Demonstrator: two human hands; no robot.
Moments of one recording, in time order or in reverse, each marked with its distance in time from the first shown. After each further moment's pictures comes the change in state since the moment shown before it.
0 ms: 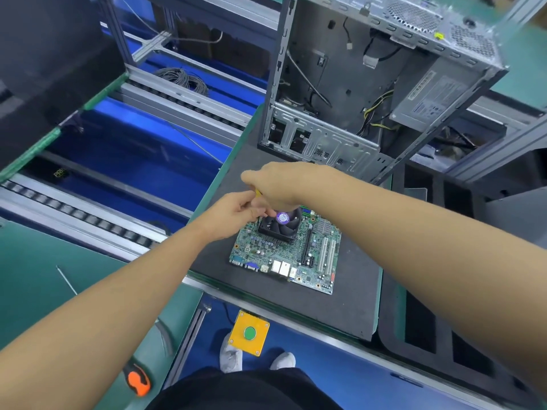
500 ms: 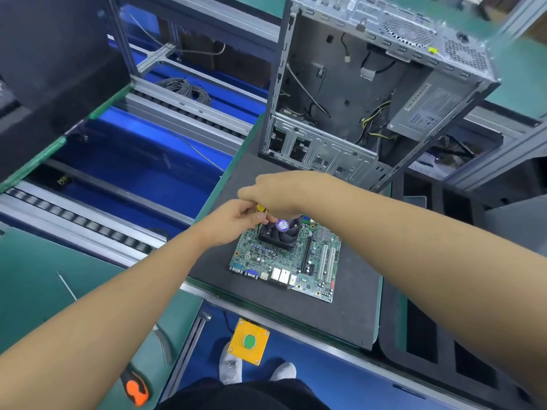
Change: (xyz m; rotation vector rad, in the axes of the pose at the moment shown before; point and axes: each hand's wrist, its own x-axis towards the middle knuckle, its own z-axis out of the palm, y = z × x) left_hand -0.001 0.009 -0.003 -0.023 -0.025 -0.056; right_hand -0.005 0.000 -0.003 -0.085 -0.036 -0.099
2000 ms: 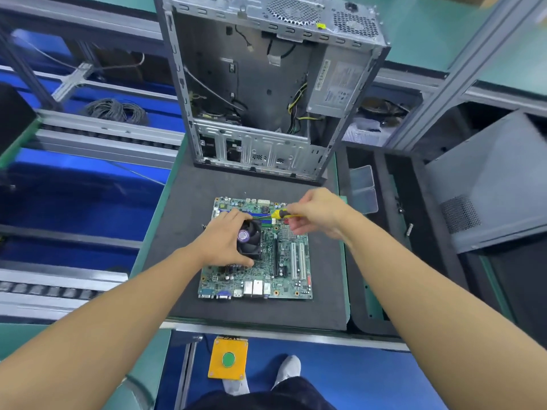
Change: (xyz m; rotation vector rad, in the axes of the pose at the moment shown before) left_hand 0.077 -0.018 0.066 0.867 -0.118 0.212; right_hand -0.071 0.096 0.152 1.741 0.457 0.701
